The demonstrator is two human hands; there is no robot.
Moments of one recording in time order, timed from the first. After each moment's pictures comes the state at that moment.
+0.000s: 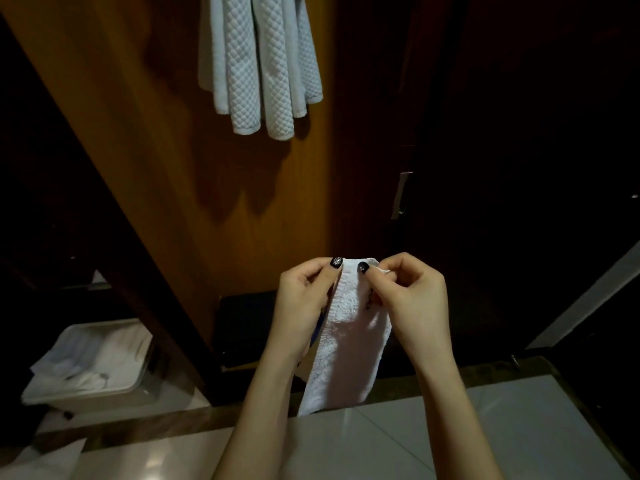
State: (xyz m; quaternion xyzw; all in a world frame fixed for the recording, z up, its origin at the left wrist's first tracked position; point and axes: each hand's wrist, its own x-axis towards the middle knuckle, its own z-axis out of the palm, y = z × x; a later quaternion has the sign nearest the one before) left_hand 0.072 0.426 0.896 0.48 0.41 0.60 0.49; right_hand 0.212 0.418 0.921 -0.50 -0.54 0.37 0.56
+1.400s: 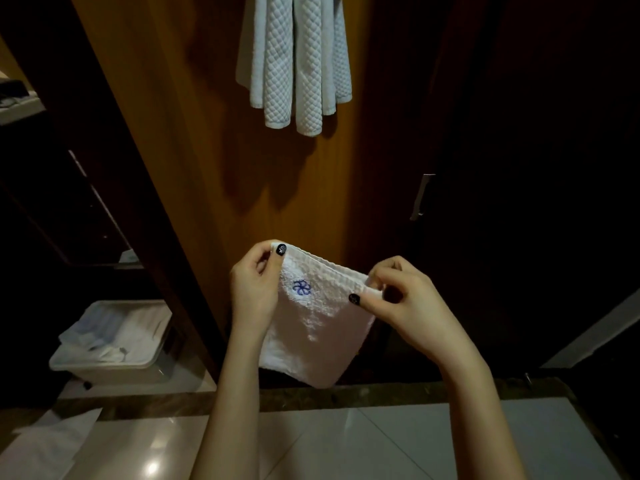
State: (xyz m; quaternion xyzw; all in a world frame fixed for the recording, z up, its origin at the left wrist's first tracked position) left_hand 0.010 0.408 0.885 0.47 0.56 0.65 0.21; right_hand 0.224 0.413 0.915 -0.45 -0.77 0.30 0.33
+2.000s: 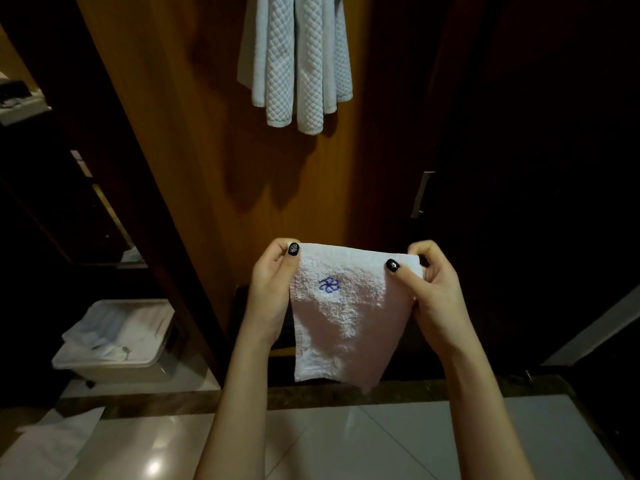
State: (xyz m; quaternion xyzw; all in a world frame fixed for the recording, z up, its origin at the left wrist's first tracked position) left_hand 0.022 0.398 0.889 0.47 0.45 0.66 0.38; right_hand 0.232 0.415 0.906 -0.33 -0.54 0.56 0.54
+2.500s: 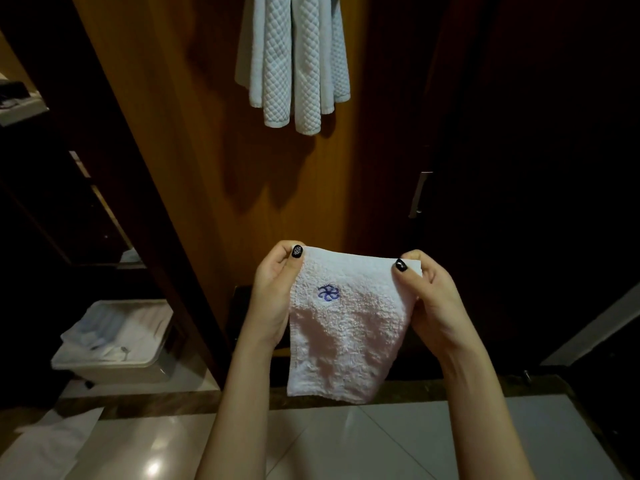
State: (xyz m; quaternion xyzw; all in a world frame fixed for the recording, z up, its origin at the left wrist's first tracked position) left_hand 0.031 0.395 0.891 0.45 0.42 0.66 0.43; right_hand 0.238 0.414 0.906 -0.33 -0.48 0.63 0.51
